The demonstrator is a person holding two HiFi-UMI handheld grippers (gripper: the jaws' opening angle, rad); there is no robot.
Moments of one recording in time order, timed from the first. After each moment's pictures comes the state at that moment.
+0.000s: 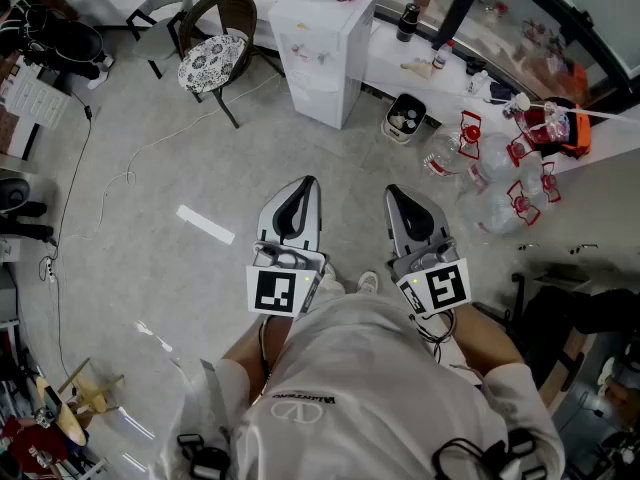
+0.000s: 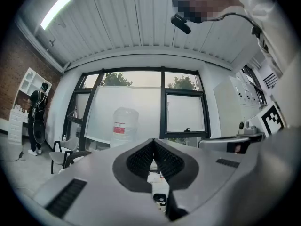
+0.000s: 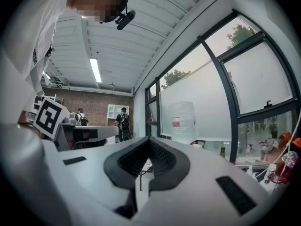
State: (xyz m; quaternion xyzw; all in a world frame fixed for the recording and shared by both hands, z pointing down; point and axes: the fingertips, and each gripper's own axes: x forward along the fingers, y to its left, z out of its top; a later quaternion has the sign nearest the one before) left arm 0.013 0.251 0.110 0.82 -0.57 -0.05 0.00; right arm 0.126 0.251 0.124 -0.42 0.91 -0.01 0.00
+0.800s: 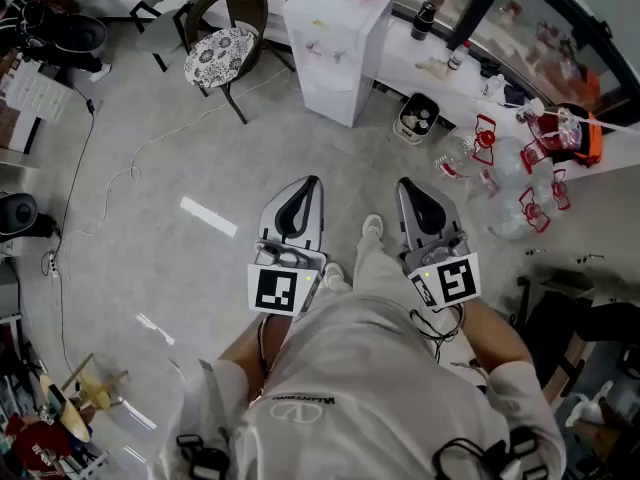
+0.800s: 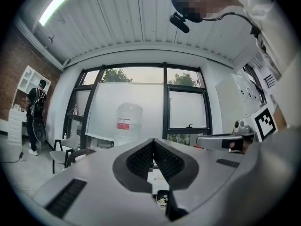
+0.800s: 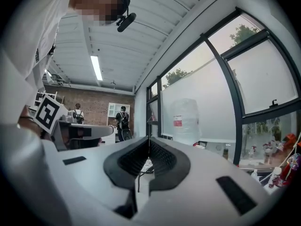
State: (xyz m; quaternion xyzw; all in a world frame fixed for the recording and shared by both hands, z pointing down) left arm -0.027 0.211 0.122 0.82 -0.57 -0.04 0.00; right arm 0.098 0.200 0.142 -0.41 0.91 0.00 0.00
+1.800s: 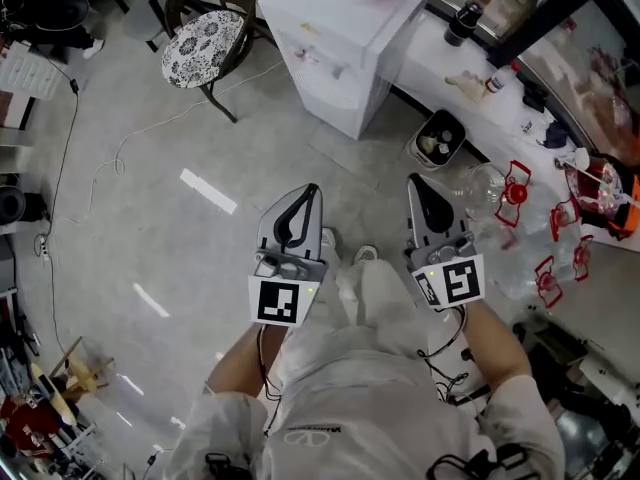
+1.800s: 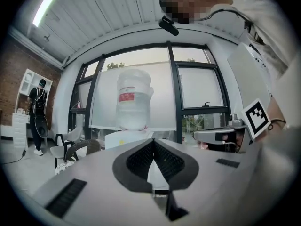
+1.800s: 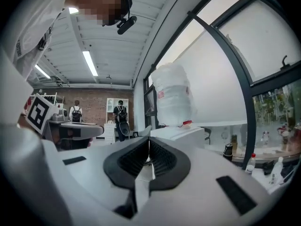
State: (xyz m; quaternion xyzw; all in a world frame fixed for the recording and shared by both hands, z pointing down) left arm -0.007 -0.016 0.315 0.79 -0.61 0.02 0.01; right arm 0.123 -0.063 0.325 -0.38 0.92 -0.03 -0.01
